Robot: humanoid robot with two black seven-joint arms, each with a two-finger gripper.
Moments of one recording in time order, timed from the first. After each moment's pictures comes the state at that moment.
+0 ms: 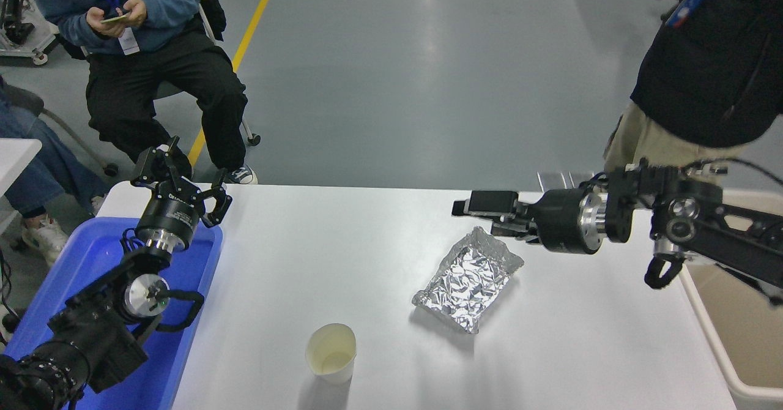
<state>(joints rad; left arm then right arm) -0.62 0.29 -0.80 -0.43 0.08 -0.50 -0.60 1.17 -0.60 0.15 1.51 -0.88 0.34 -0.15</state>
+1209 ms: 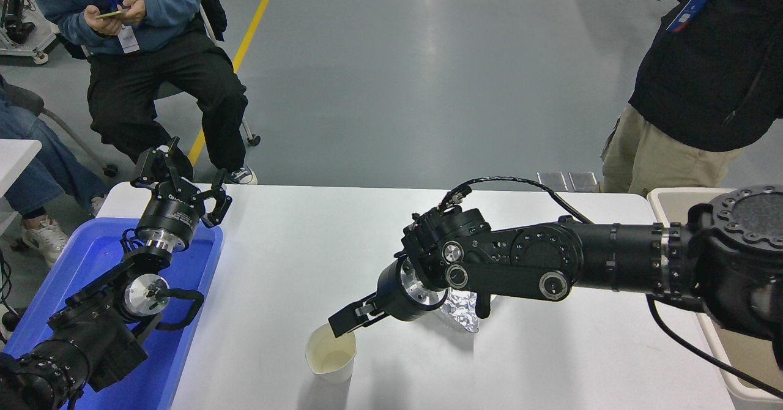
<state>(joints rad) -0.62 0.29 -0.80 -0.43 0.08 -0.50 -0.60 1.27 -0.01 -0.15 1.13 -0.89 0.41 -0.27</state>
